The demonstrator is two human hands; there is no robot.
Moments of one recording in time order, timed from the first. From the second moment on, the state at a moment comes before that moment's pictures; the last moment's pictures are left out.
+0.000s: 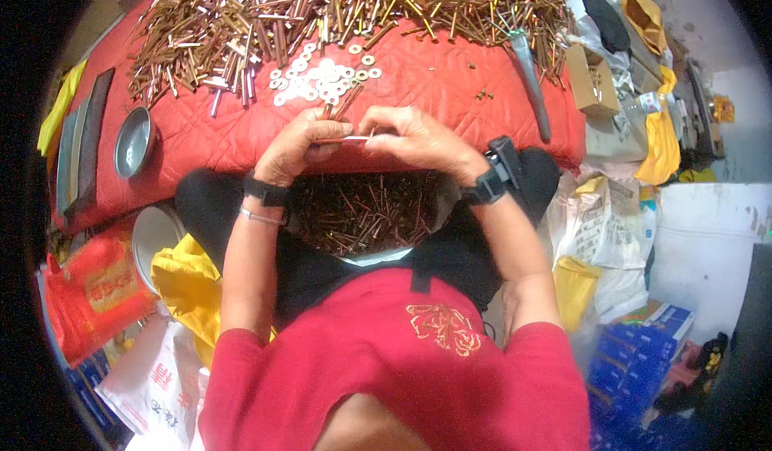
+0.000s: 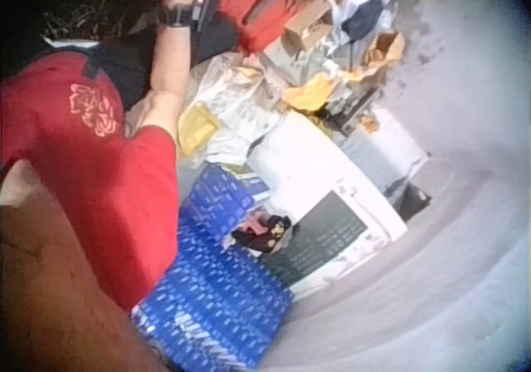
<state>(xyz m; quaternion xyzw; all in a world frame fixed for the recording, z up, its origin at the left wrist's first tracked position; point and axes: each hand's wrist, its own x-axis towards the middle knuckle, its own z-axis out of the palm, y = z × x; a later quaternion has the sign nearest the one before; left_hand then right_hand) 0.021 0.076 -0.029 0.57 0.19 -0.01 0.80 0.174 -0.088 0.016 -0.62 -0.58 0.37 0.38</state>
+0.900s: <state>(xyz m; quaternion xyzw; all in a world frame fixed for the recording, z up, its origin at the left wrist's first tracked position) 0.043 0.080 -0.058 0.22 0.21 0.17 0.93 0.311 -0.087 -0.038 -0.81 -0.47 -0.22 0.28</state>
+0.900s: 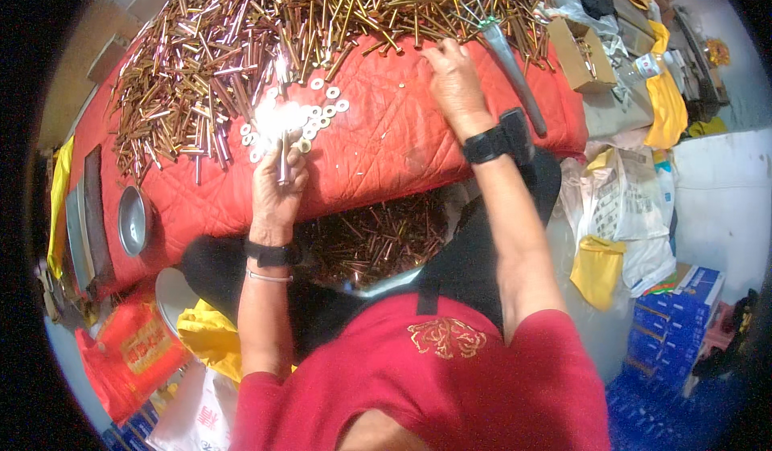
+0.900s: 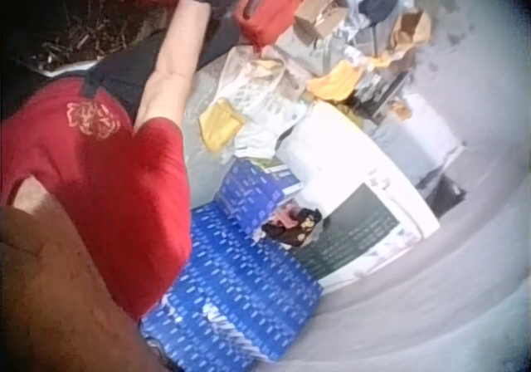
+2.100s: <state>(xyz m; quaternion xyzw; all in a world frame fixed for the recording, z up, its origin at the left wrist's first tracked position) 0.021 0.069 -0.033 0.51 0.17 0.13 0.83 0.185 -0.057 0.007 -0.72 -0.52 0.25 0.39</state>
